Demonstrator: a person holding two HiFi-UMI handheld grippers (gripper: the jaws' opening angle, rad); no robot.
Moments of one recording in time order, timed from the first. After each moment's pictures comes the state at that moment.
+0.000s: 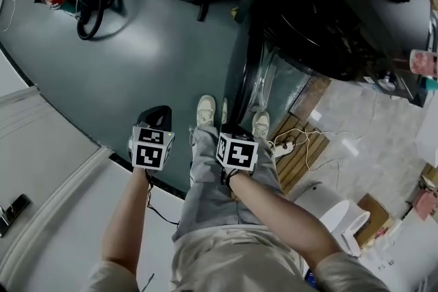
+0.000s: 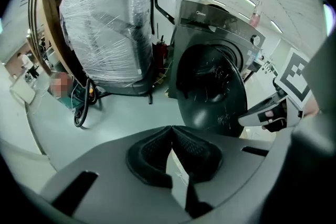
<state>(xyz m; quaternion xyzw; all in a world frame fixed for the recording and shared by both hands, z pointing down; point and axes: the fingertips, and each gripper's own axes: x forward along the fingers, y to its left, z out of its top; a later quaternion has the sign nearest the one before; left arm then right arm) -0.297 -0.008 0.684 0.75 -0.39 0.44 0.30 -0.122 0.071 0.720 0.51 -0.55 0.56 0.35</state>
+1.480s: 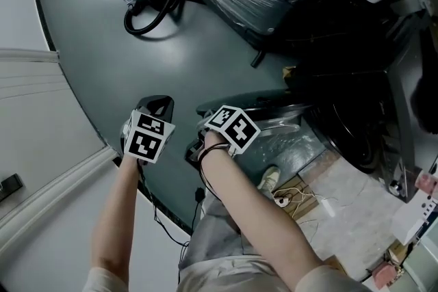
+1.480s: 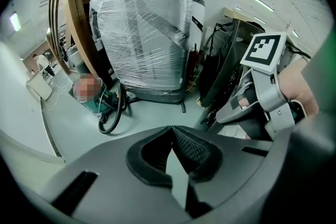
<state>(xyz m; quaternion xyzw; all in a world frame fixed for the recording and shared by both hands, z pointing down) -0.506 -0.161 0.673 0.72 -0.46 0.42 0.31 -0.382 -0.142 0.732 0.51 -0.46 0.70 0.21</state>
